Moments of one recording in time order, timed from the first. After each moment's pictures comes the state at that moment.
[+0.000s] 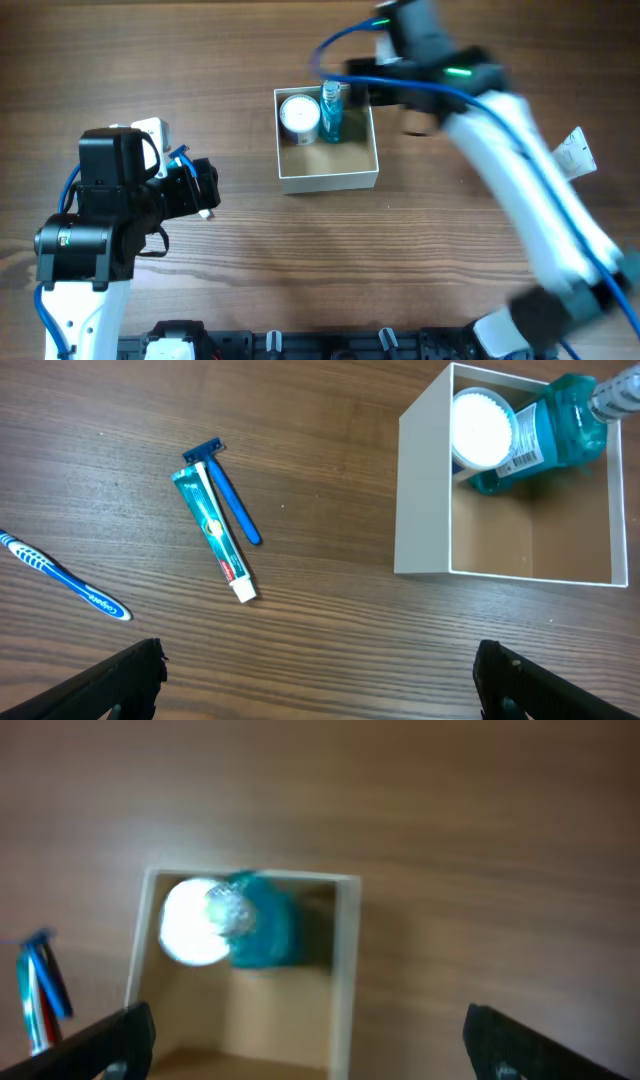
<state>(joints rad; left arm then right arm) -0.03 1.02 1.17 -1.13 0.08 -0.25 0.41 1.67 1.81 -1.06 0.08 0.29</state>
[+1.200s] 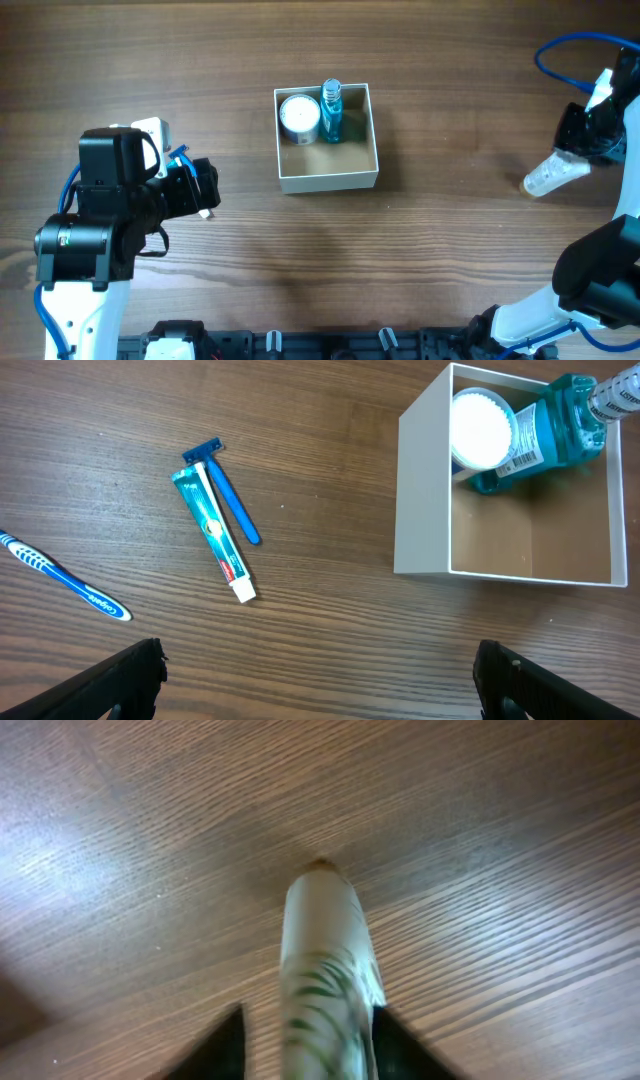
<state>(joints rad) -0.03 1.02 1.17 -1.13 0.08 -0.25 -0.41 1.79 1.66 -1.34 0.07 0.03</state>
